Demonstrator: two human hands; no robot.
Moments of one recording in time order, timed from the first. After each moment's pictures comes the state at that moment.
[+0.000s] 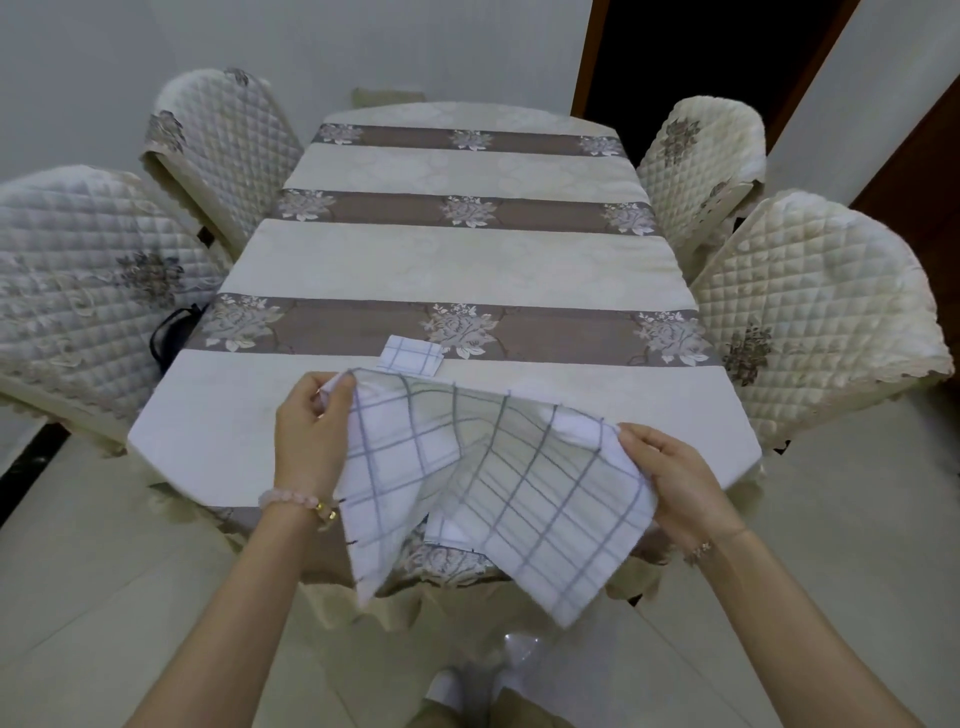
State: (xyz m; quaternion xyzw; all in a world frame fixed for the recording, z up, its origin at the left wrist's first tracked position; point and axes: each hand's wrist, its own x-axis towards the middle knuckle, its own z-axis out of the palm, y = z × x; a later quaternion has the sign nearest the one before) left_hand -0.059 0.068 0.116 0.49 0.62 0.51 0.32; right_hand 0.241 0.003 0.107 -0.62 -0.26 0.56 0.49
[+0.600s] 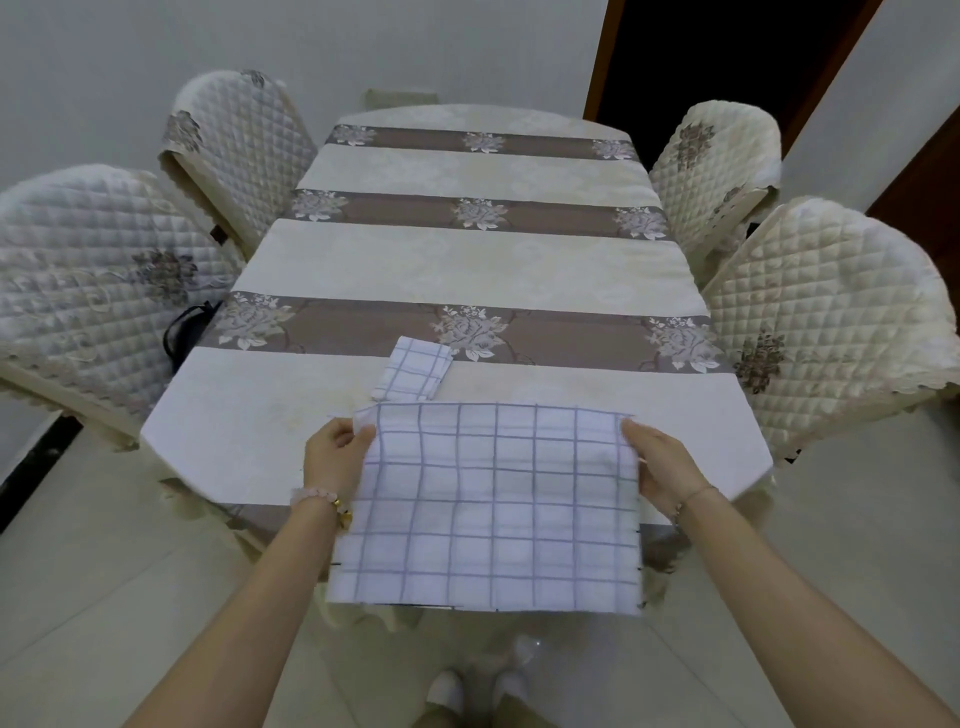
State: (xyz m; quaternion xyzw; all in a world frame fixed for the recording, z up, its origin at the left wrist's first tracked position) left_hand -0.071 0.084 0.049 0.41 0.71 0.41 0.41; right_hand 0.265 0.052 0.051 -0.67 -0.22 0.55 0.45
